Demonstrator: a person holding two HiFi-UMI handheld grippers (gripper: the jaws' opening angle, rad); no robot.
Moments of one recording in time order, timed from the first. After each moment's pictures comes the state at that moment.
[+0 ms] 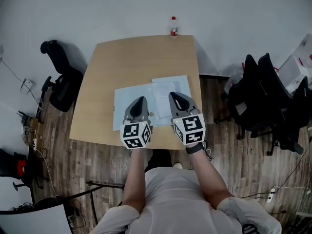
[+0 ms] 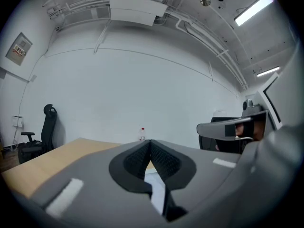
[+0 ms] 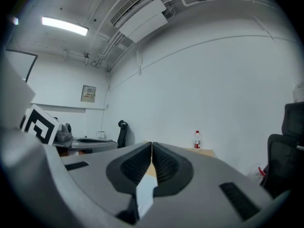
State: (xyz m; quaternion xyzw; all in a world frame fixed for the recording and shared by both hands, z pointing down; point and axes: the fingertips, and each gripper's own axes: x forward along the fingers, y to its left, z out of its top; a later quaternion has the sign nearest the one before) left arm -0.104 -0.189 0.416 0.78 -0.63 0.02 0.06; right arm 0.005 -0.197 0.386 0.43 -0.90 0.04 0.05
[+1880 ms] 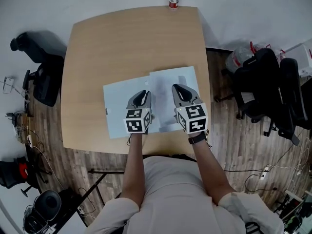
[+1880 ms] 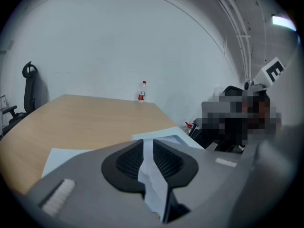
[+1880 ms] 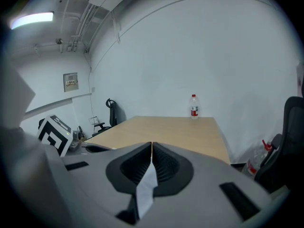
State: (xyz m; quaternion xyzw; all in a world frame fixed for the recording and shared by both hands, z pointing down) left arm -0.130 -0.341 0.615 0.79 -0.54 0.17 0.26; right arm -0.025 -0.357 0.535 0.44 -0.87 0.17 0.17
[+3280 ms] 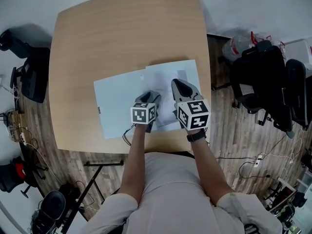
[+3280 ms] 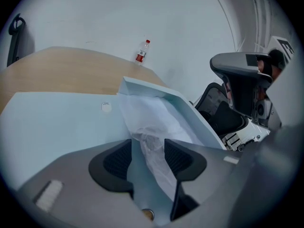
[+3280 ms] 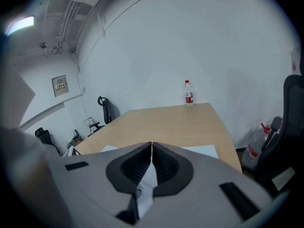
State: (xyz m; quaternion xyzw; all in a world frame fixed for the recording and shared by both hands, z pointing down) left arm -0.088 -0.325 0.748 0.76 -0.43 0.23 0.43; right arm -0.026 -0.385 0.585 0.45 -0.84 0.24 0.18
